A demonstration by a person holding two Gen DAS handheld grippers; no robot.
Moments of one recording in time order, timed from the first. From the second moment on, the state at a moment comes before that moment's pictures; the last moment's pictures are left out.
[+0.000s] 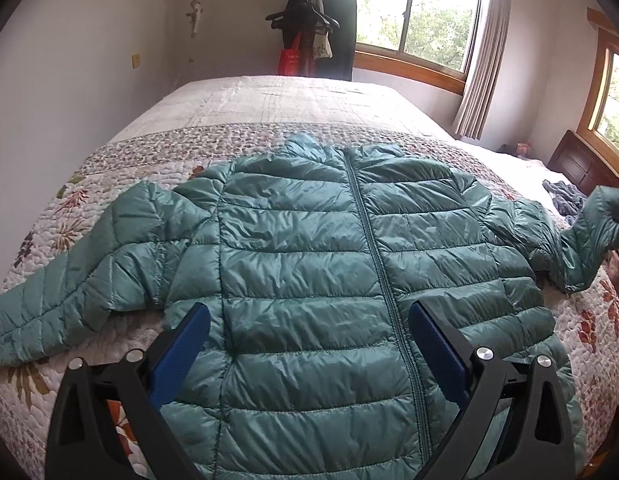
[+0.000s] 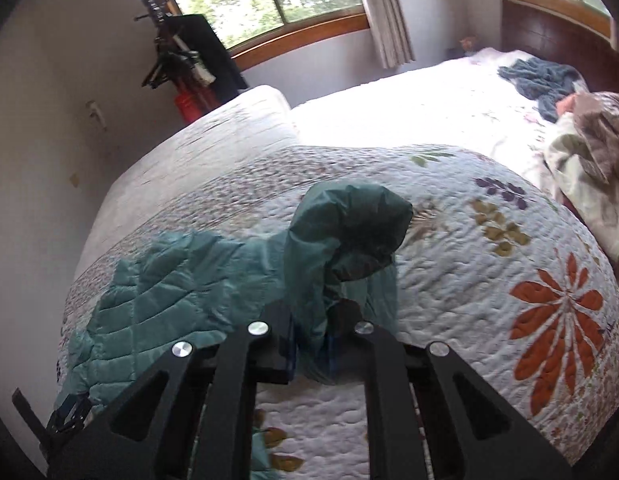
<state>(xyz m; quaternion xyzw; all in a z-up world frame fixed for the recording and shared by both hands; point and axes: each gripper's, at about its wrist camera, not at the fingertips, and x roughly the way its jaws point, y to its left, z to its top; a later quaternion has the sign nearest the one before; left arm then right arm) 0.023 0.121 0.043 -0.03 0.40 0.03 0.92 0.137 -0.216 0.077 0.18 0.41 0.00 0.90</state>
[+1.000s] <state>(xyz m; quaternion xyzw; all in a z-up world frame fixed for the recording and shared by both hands) 0.089 0.118 0.013 -0.08 0.48 -0.11 0.87 0.201 0.001 0.045 0.15 0.45 0.31 0.82</state>
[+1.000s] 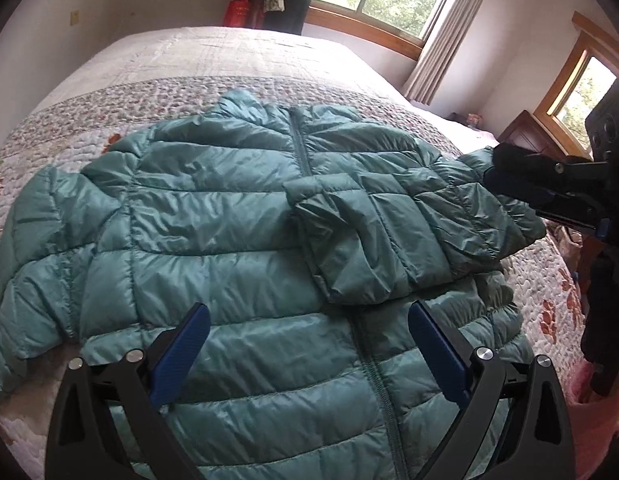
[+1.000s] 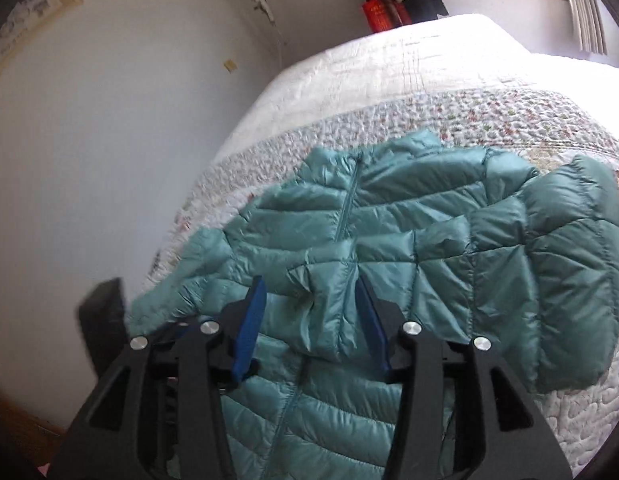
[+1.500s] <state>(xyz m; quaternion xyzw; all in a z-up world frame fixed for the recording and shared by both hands) 0.143 0.090 -0.018 -0.12 0.53 -0.11 0.83 0.193 -0.105 0.031 0.12 0.39 0.08 0.91</state>
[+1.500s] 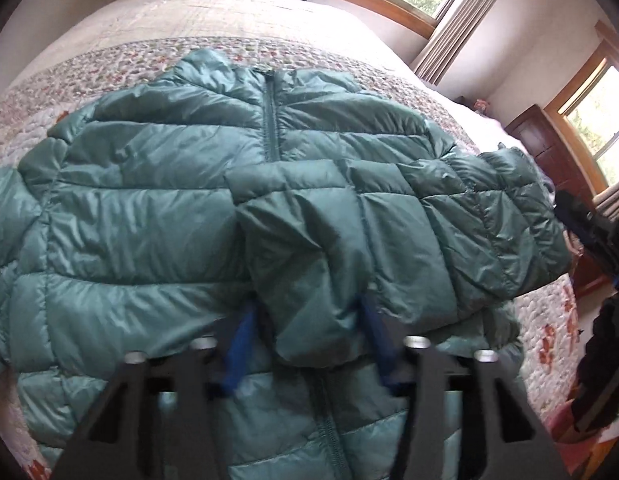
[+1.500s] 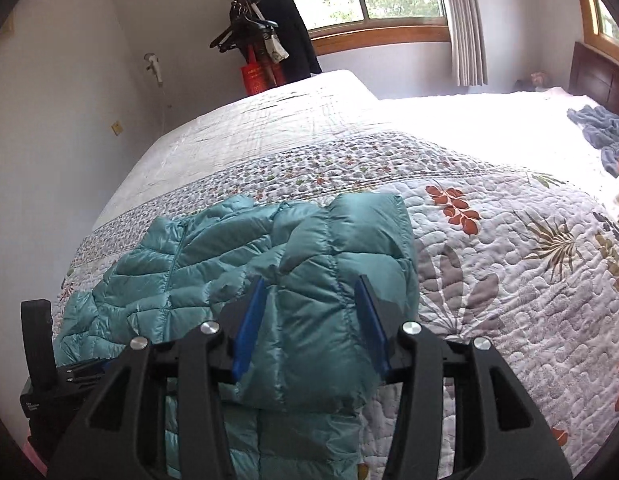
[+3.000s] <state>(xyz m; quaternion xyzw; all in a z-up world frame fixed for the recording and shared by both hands) 0.165 0.156 -0.012 -0.07 0.48 -0.01 0.87 0.243 -0.007 -0.045 0.09 0.52 0.12 0.84</state>
